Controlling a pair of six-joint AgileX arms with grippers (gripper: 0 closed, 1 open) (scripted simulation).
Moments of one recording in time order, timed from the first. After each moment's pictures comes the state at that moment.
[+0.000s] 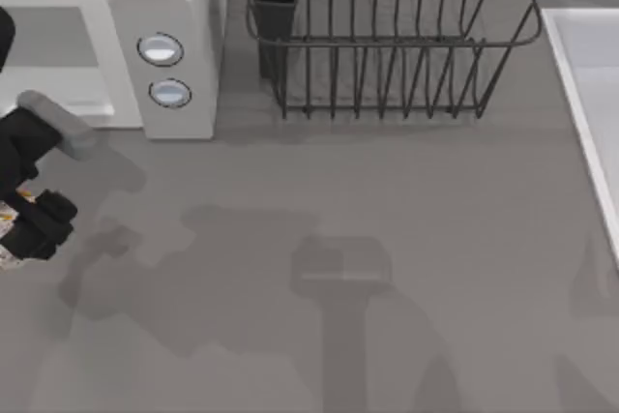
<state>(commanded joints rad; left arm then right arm) -0.04 1.74 1.16 -0.98 0.02 0.65 0.00 0.00 0.00 0.00 0.00 0.00</state>
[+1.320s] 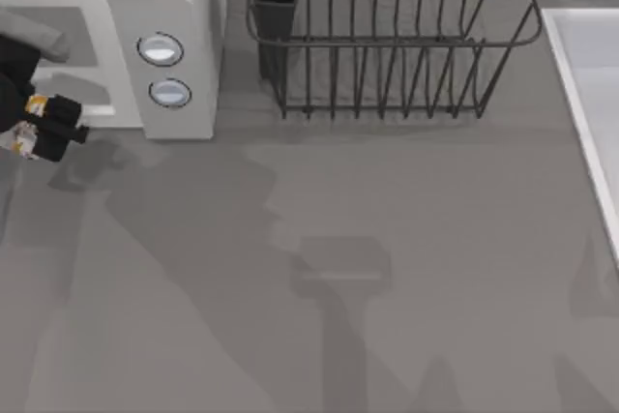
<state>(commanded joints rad) 0.06 1.89 1.16 -0.32 0.12 0.45 0.00 0.00 0.00 0.00 0.00 0.00</state>
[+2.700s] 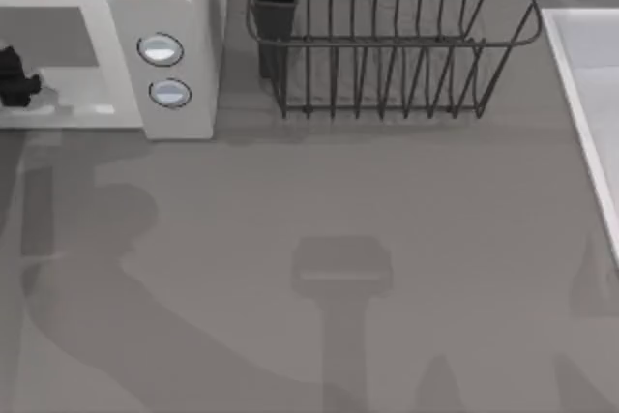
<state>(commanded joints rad) 0.21 2.13 0.96 0.85 0.23 0.10 0.00 0.00 0.00 0.00 0.00 0.00</state>
